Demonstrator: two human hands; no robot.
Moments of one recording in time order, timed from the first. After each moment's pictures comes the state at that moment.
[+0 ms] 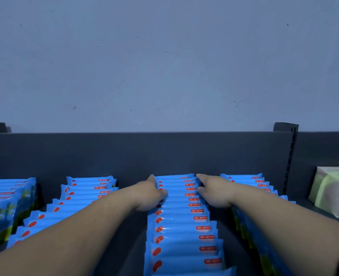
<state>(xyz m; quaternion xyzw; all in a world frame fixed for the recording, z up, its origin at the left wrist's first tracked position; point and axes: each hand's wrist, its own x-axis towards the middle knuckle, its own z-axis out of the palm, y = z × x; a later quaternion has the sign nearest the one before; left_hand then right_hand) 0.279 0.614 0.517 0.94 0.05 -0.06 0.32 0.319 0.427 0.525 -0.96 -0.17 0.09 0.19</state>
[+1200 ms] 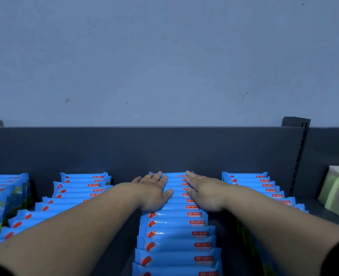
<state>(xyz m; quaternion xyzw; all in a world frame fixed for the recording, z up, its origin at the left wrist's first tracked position) 0.319 0.605 0.503 0.99 -0.03 -0.11 -0.01 0.351 0.431 0.506 -0.96 -0.26 0.08 0.07</state>
